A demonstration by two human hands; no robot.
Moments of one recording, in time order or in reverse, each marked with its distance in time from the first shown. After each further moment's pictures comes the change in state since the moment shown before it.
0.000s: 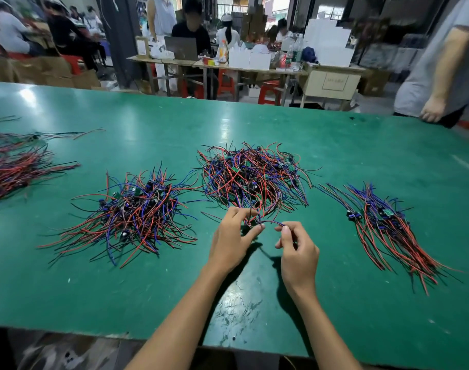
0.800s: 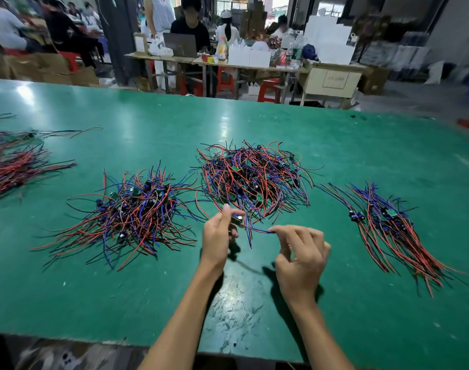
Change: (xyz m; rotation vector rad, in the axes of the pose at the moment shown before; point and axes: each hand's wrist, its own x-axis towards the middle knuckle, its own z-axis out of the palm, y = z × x) left_hand -0.004 0.007 -0.011 -0.699 0.179 -0.364; right_hand -0.010 0.000 0.000 -0.355 0.208 -0.431
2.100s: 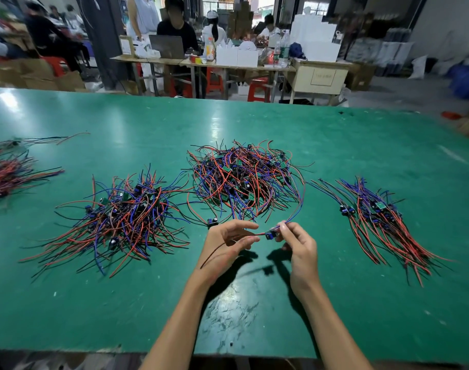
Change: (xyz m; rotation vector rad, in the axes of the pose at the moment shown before) left_hand -0.018 0.004 -0.002 0.060 -0.389 0.011; right_hand 0.014 0.025 0.004 0.870 -0.277 0.710
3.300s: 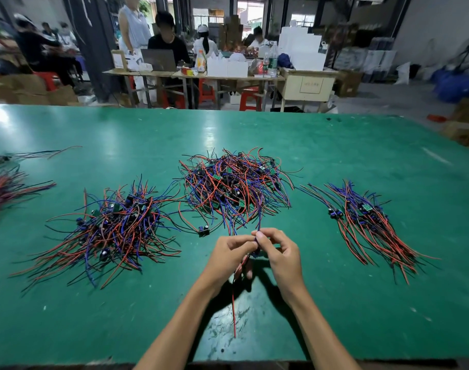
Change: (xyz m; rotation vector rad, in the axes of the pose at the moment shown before) left_hand 0.002 0.006 0.025 0.061 -0.111 -0.144; right_hand -0.005 0.001 0.005 -0.202 -0.030 -0.051
